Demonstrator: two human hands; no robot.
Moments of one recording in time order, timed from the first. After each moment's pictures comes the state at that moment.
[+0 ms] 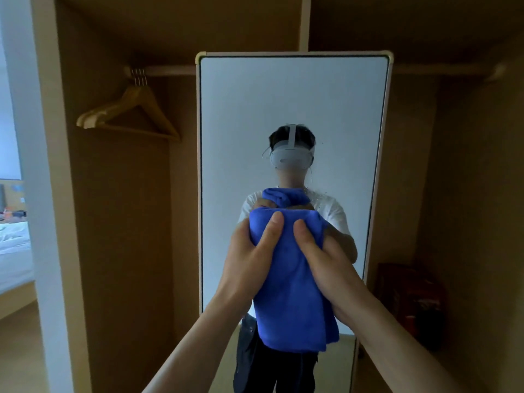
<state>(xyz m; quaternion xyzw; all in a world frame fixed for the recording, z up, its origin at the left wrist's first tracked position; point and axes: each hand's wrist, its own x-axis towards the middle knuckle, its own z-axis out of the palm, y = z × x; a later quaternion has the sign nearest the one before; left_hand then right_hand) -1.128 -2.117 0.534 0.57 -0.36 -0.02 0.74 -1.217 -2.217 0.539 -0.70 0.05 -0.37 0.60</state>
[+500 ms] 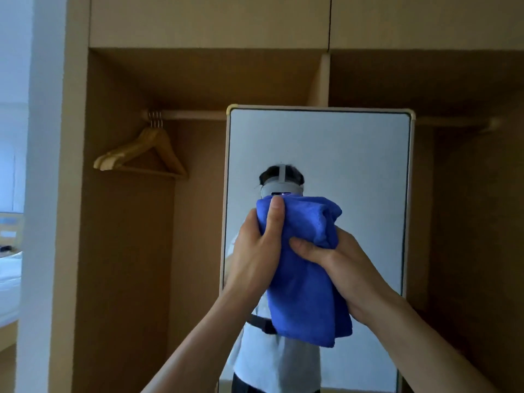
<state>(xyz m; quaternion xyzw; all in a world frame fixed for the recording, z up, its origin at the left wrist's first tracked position) -1.074 -2.099 0.611 0.56 -0.39 0.04 0.73 -1.177 -2.199 0.610 -0.76 0.01 -0.38 0.53</state>
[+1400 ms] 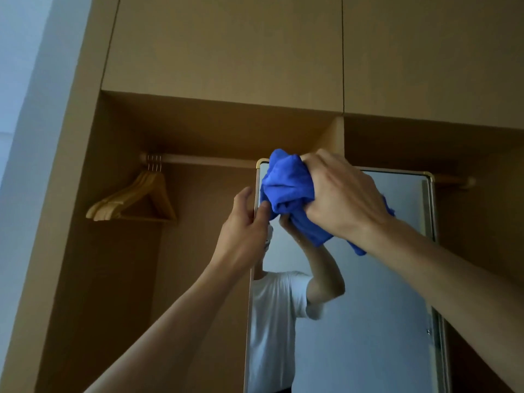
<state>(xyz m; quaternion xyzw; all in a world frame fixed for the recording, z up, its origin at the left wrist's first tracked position) -0.955 -2.073 0.708 0.56 -0.49 0.13 0.66 -1.106 -2.158 0.773 -0.79 0.10 -0.55 -0.24</state>
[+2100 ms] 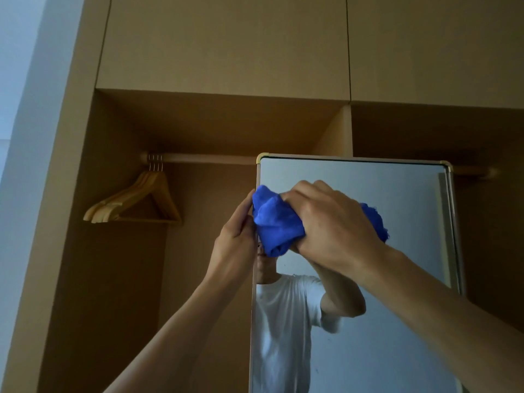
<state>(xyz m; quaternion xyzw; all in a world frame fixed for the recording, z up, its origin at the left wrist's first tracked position) -0.920 -2.091 0.688 0.52 -0.49 0.10 0.70 -1.069 -2.184 0.733 -0.80 0.01 -0.54 -0.26</state>
